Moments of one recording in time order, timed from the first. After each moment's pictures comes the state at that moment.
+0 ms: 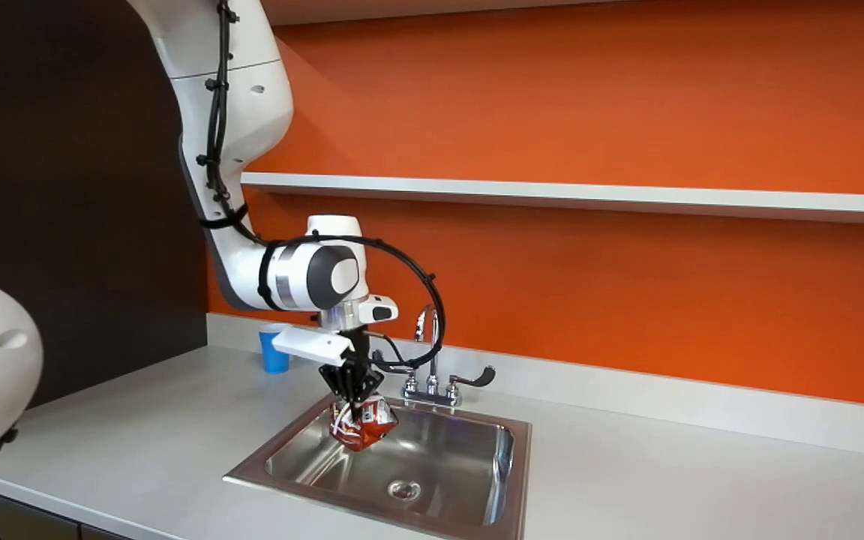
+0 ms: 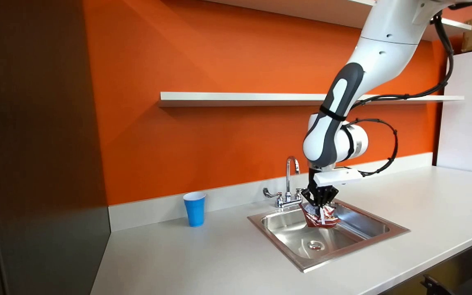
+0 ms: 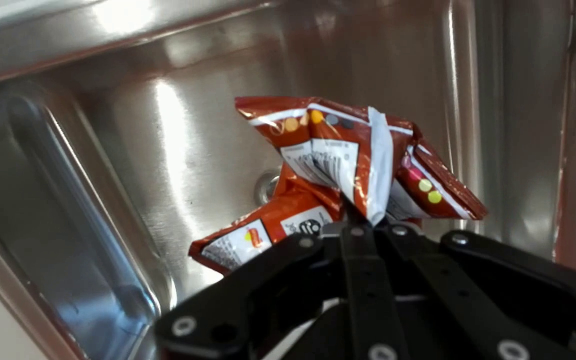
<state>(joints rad) 0.04 0.21 -0.14 -2.46 -0.13 2.80 0.19</state>
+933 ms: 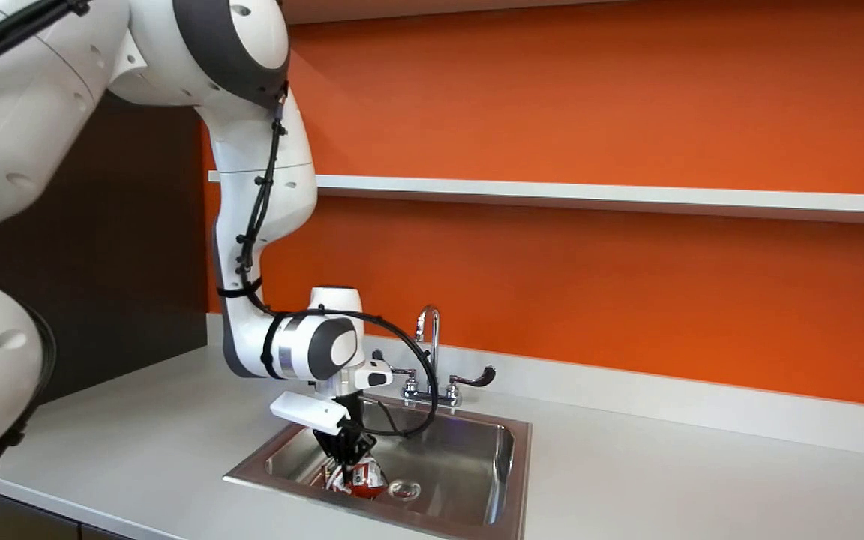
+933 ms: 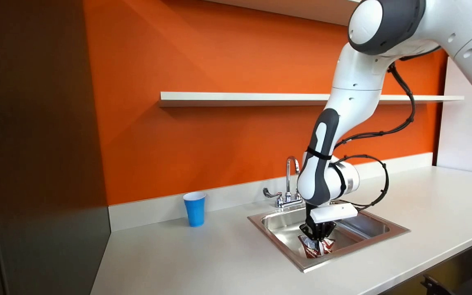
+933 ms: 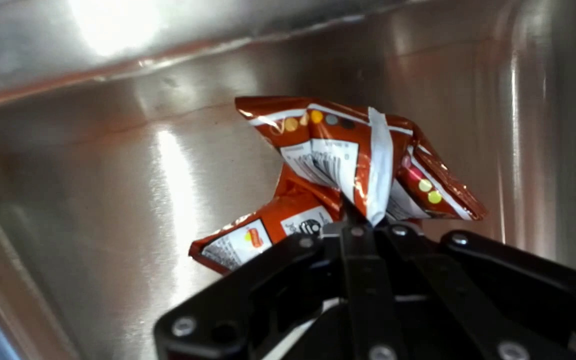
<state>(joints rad) 0.03 0.55 -0.11 -2.35 -0.09 2.93 0.18</state>
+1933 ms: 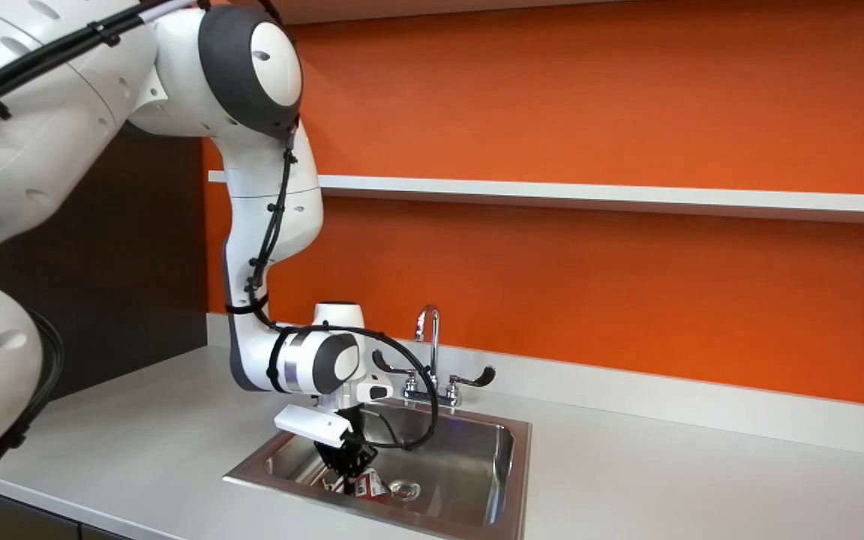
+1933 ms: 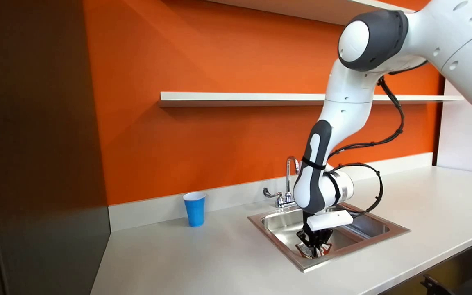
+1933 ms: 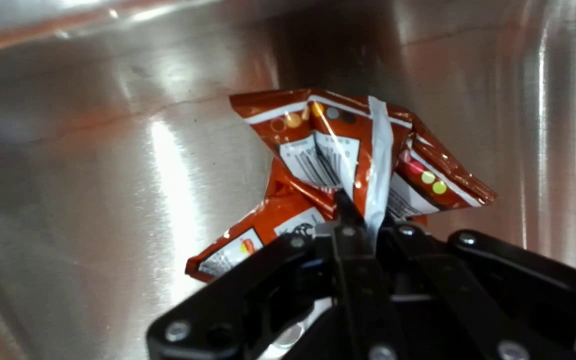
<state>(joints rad) 0.03 0.65 -0.10 -2.27 -0.08 2.93 0.17</state>
